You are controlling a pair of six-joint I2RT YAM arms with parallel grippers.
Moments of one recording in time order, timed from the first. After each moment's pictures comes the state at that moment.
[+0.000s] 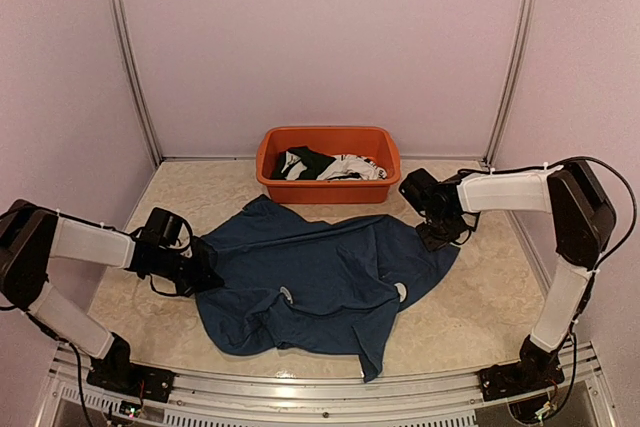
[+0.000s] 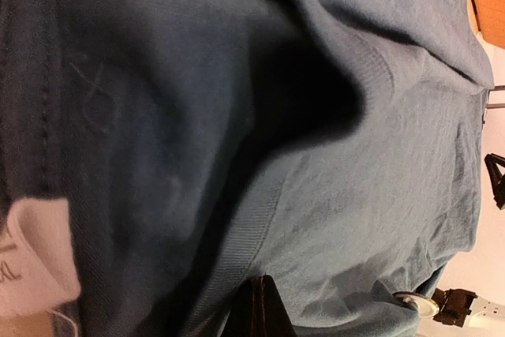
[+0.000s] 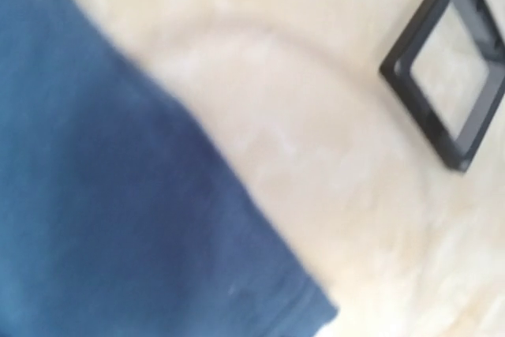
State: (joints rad) left arm -0.31 1.46 0.51 -0.08 0.44 -0.78; right arm 0.58 1.80 1.16 -0.68 0.54 0.20
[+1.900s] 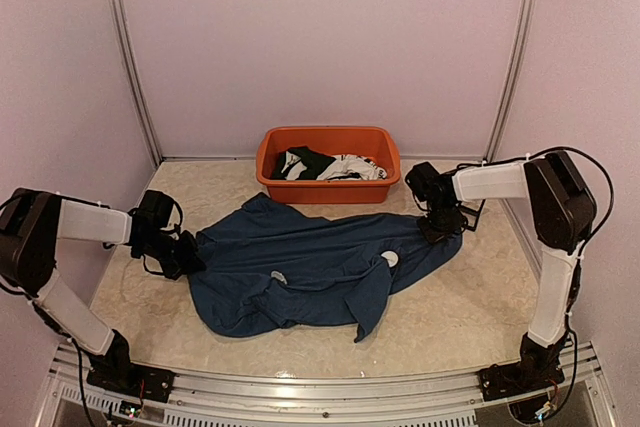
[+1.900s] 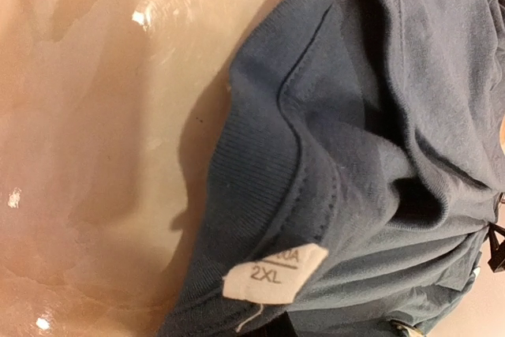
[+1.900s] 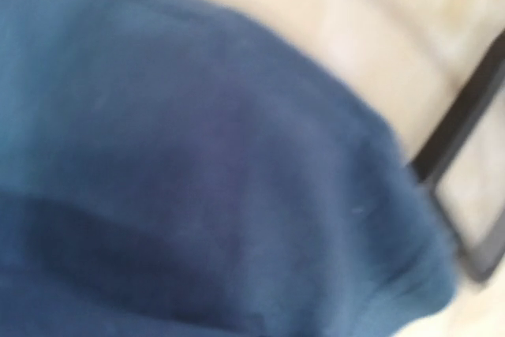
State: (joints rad) left arm -0.16 1.55 0.68 -0.26 0.31 -0.80; right arm 0.45 1.96 1.29 -0.64 0.46 0.06
